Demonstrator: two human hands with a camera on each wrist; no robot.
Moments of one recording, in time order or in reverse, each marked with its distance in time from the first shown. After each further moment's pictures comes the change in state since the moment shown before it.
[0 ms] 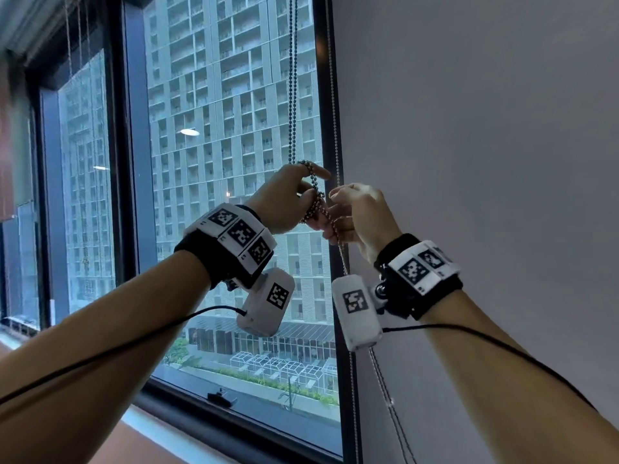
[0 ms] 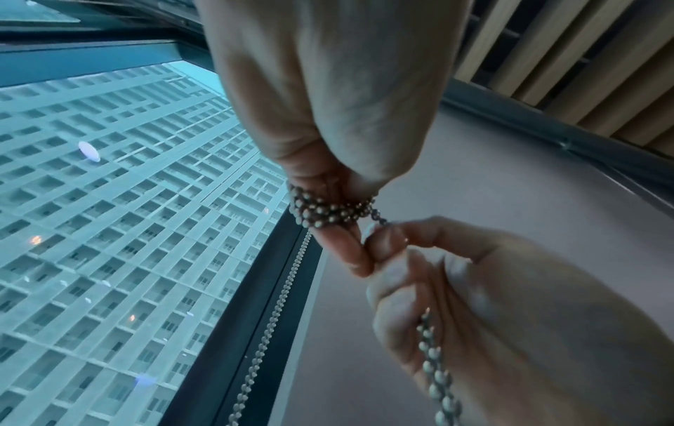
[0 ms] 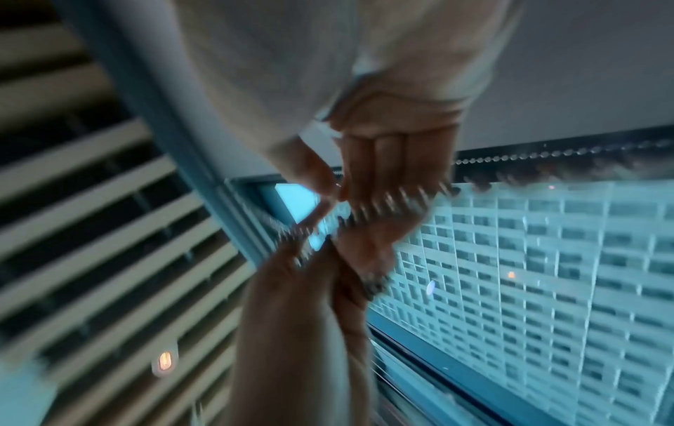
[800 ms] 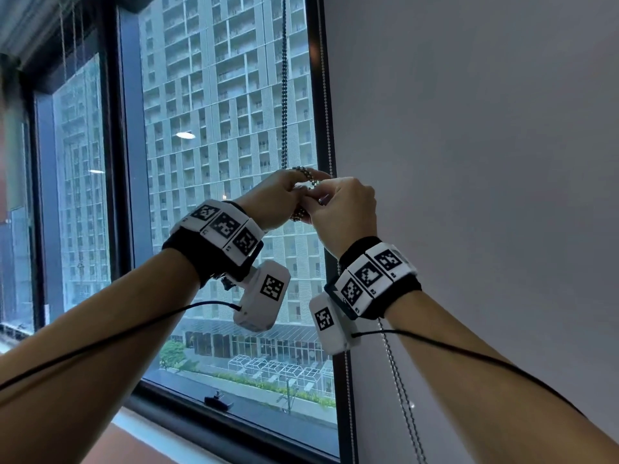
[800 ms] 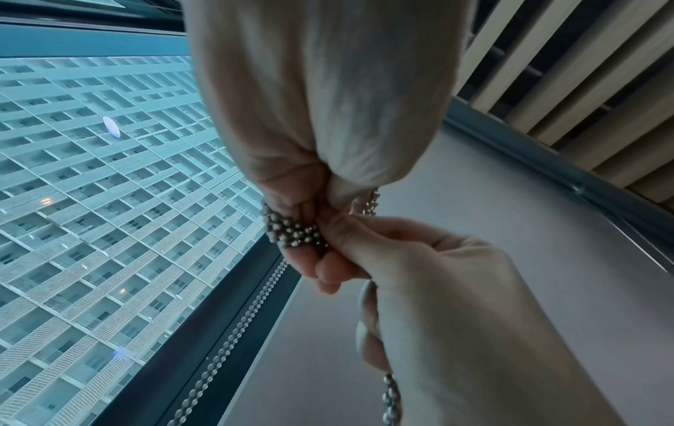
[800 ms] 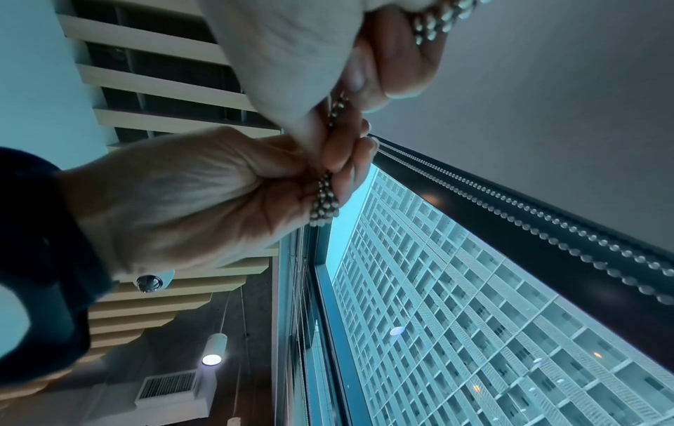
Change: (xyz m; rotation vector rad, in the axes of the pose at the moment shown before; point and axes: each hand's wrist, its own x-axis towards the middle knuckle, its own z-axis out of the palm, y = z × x) left_hand 0.002 0.015 -0.002 -0.326 -0.087 -0.115; right_hand 0.013 0.008 0.027 -0.637 0.363 -0.406
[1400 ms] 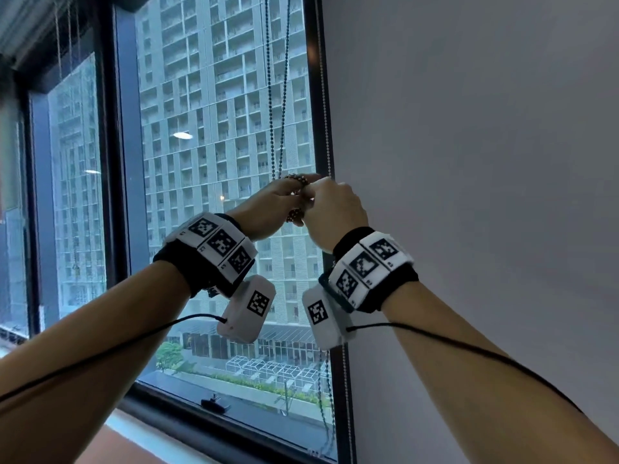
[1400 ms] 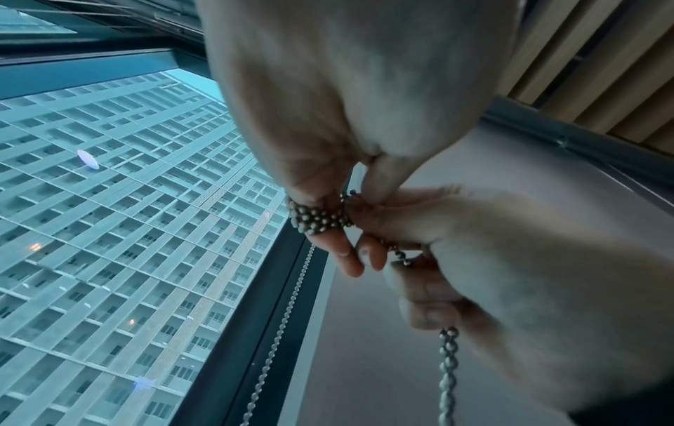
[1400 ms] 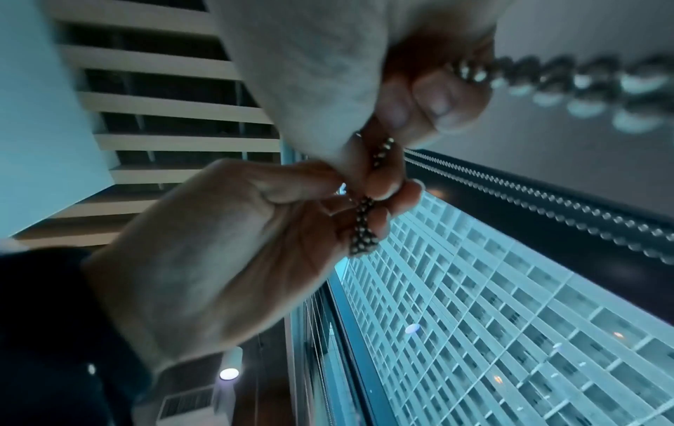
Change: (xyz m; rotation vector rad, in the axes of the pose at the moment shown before) left_hand 0.000 -0.016 -0.001 -0.080 -0.054 0.018; right_hand 0.000 -0.017 -0.008 -0.365 -0.290 -0.067
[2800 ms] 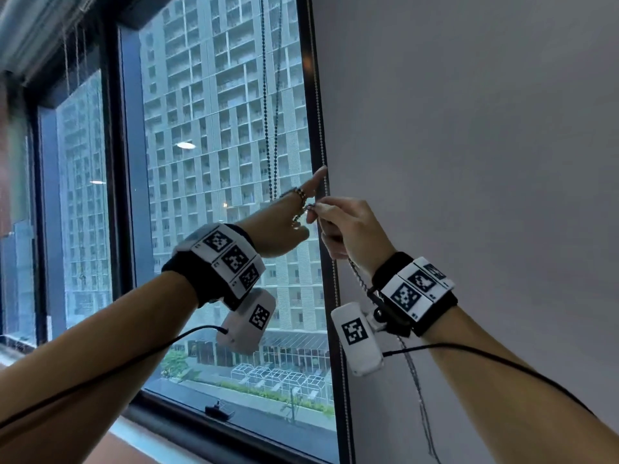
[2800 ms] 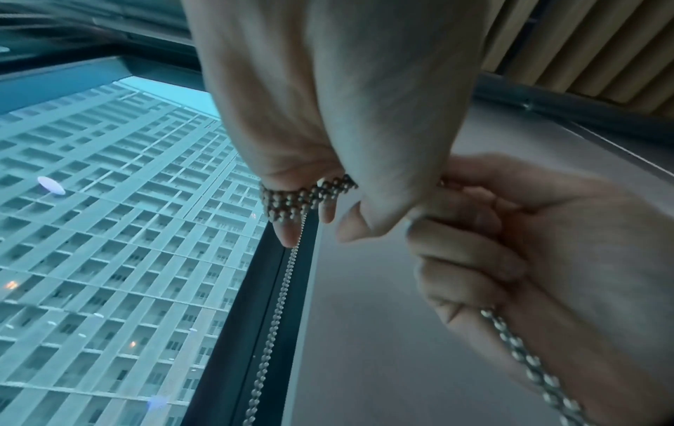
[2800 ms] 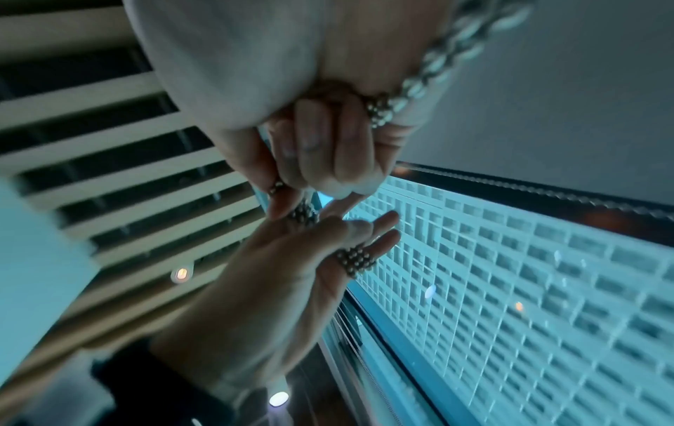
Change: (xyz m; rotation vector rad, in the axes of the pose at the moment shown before) left_hand -0.010 0.013 0.008 0.651 -0.079 0.053; right_hand -0.021 0.039 -0.018 1.043 -0.175 -0.057
